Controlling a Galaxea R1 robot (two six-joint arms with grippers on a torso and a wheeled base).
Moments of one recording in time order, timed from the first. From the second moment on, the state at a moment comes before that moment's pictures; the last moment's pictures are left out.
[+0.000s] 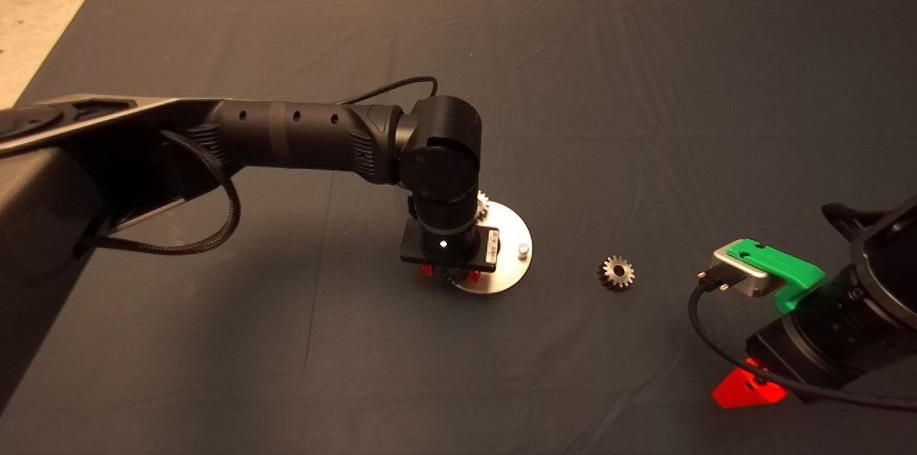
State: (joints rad) left arm -0.29 2.83 -1.14 0.29 1.53 -1.54; right arm 0.46 2.18 -0.43 0.05 -1.53 1.39
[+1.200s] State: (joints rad) left arm -0.42 2.36 -0.62 0.22 1.53 -1.58; right arm 0.46 2.19 -0.55 0.05 -1.53 1.04
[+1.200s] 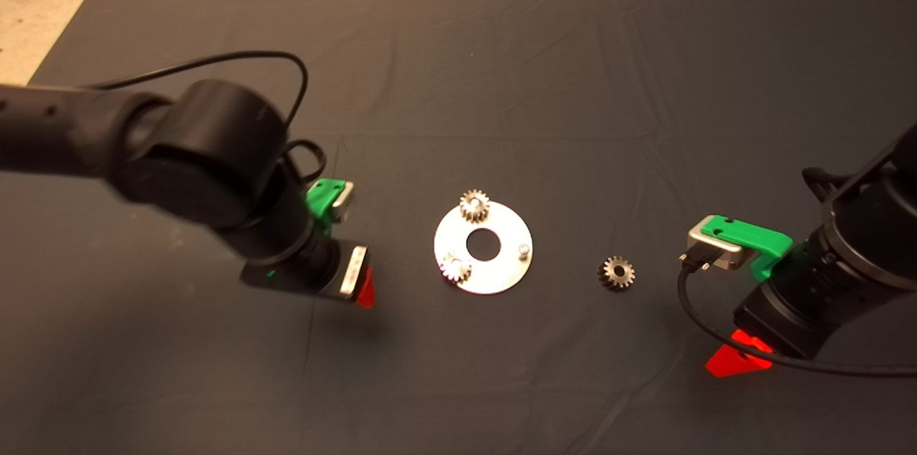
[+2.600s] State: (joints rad) left arm -0.44 2.13 -0.49 0.18 1.53 -1.61; right arm 0.41 2.38 -0.84 -0.03 -1.53 0.37
